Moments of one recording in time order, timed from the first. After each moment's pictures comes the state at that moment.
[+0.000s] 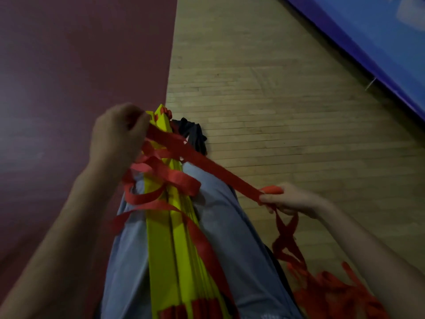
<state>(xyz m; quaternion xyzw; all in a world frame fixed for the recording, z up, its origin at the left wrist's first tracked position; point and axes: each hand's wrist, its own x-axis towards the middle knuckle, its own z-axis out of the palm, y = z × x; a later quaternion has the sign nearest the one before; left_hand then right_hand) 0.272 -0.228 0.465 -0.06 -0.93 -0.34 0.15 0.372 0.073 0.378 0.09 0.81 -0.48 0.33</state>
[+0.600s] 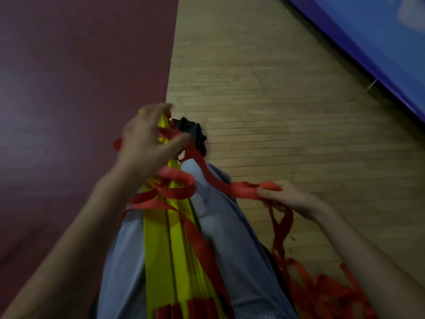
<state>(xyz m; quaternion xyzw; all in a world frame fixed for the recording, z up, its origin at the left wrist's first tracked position) 0.288 -0.203 0.452 -0.16 -0.92 -0.36 0.07 0.377 0.066 0.378 0.10 0.81 -0.52 0.25</state>
